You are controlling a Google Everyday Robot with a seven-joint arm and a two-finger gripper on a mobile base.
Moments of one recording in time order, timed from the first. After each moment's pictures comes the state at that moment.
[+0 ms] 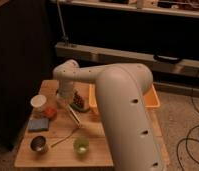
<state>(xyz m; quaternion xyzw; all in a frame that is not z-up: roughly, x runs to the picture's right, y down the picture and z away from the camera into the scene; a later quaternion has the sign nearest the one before) -0.190 0.062 0.857 -0.34 0.06 0.43 0.84</state>
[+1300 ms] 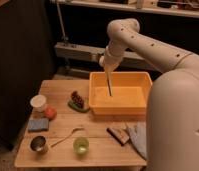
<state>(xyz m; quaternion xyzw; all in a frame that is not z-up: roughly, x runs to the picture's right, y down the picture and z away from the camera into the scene) 0.067 -0.106 0.787 -0.25 0.09 0.64 0.73</state>
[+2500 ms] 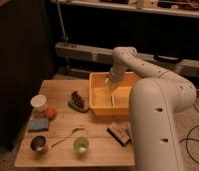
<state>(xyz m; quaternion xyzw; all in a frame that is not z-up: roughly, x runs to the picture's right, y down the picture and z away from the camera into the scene) 0.092 -0.009 0.914 -0.32 0.16 0.65 0.67</state>
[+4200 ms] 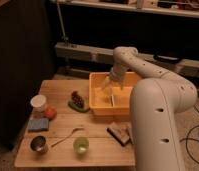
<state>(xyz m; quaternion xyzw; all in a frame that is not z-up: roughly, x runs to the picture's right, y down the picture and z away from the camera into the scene) 0.092 -0.010 0.914 -0.32 0.16 0.65 0.67</state>
